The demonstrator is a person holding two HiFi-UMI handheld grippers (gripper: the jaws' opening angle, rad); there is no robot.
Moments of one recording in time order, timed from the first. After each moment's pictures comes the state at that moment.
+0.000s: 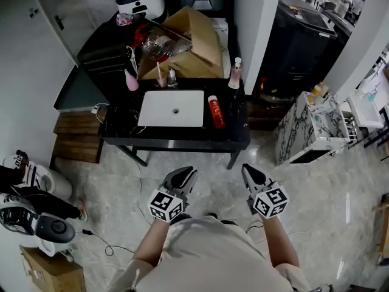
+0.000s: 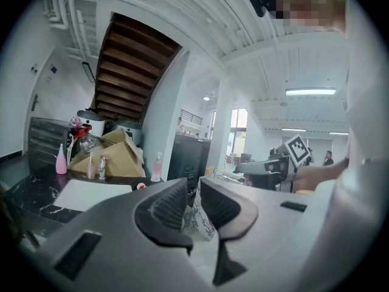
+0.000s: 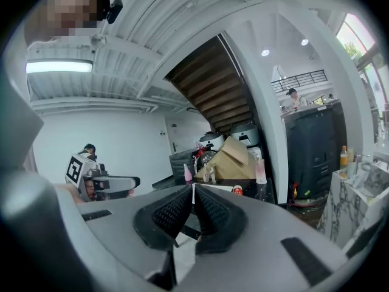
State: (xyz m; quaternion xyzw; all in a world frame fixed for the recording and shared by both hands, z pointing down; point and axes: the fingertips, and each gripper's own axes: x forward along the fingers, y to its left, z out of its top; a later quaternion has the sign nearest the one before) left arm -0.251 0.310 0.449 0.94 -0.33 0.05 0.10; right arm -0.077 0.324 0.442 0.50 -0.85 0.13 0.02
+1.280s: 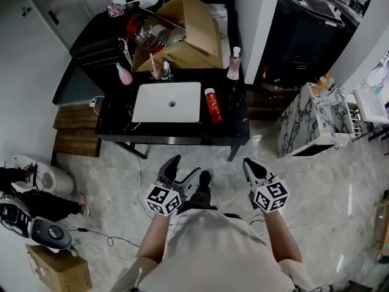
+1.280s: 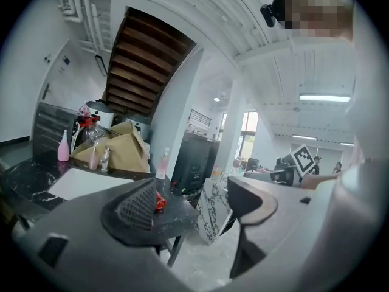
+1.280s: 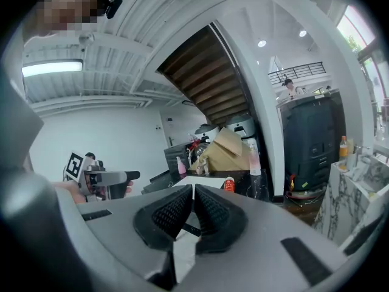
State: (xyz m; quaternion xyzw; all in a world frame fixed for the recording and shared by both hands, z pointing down) left arm -0.236 0.254 0.477 0.92 -0.36 0.03 0.14; right arm -0.044 0.277 0.481 0.50 -0.85 0.17 0.04
